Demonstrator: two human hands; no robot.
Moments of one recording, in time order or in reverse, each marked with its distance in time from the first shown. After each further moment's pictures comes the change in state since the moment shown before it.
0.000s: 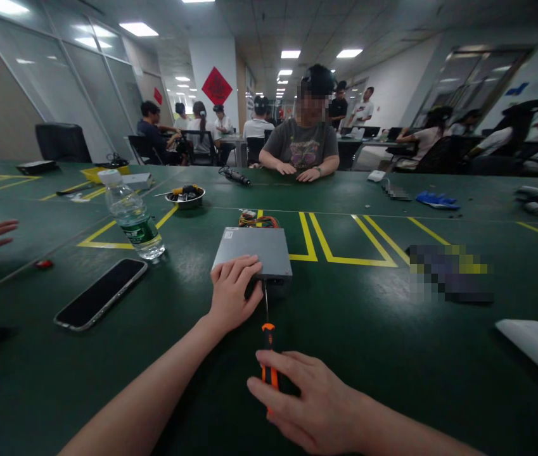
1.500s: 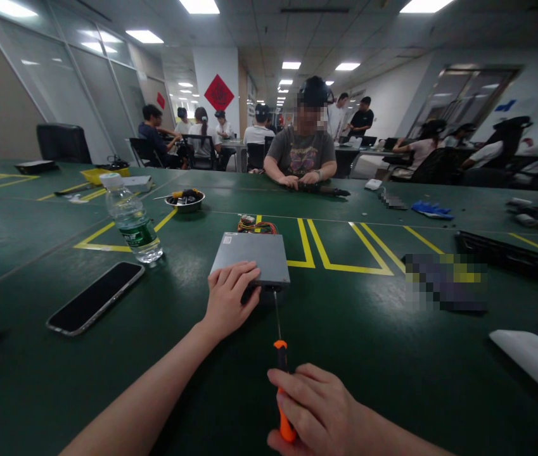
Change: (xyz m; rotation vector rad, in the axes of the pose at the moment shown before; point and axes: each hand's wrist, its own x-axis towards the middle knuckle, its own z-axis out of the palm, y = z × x) left_hand 0.001 -0.003 -0.002 0.014 0.001 0.026; right_hand -0.012 0.000 -0.002 -0.095 0.199 -0.060
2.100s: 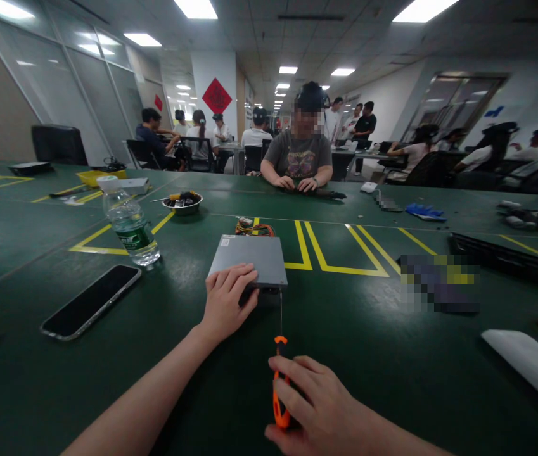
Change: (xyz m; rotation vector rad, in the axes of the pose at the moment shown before) left_hand 0.000 -0.001 0.002 0.000 0.021 -0.002; right_hand -0.001 0.001 0.001 -0.047 -0.096 0.118
